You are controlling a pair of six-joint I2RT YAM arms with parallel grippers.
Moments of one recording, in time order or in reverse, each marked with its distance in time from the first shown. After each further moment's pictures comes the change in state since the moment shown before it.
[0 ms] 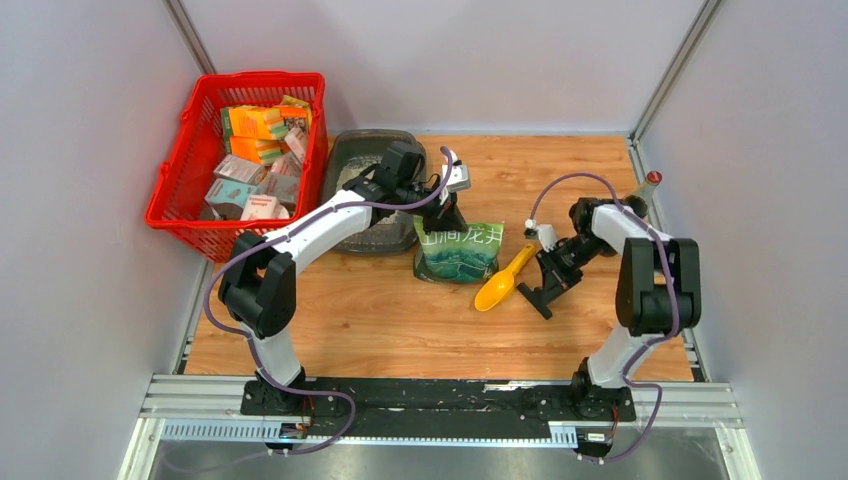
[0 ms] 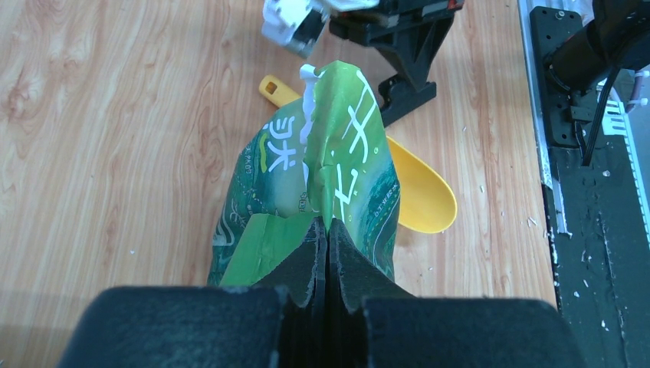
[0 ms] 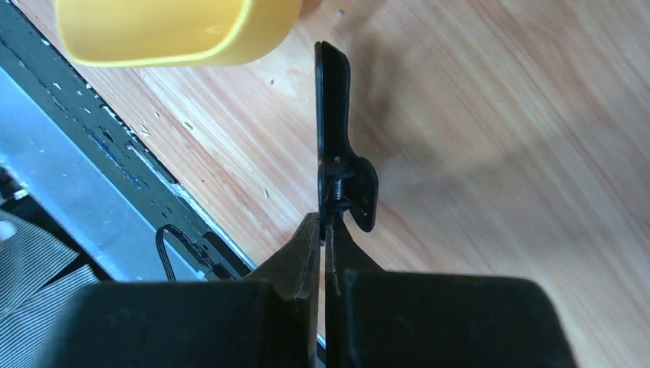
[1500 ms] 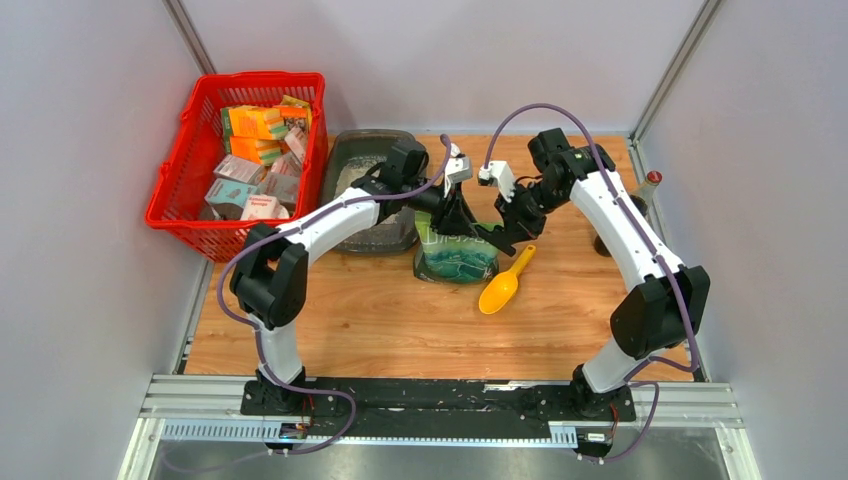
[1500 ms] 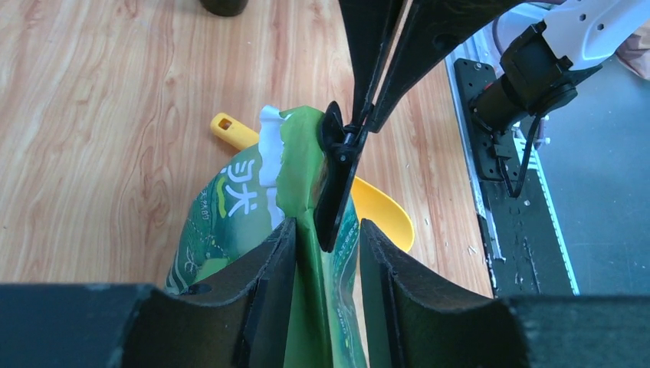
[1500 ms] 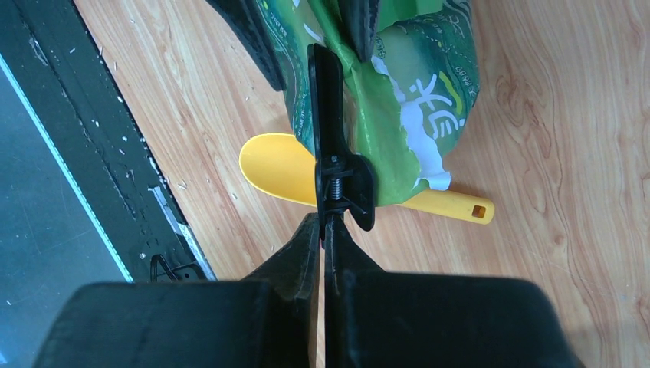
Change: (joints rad) left arm 0.003 0.064 0.024 0.124 0.167 -0.185; right arm 0.332 -0.155 0.542 -0.178 0.009 -0.017
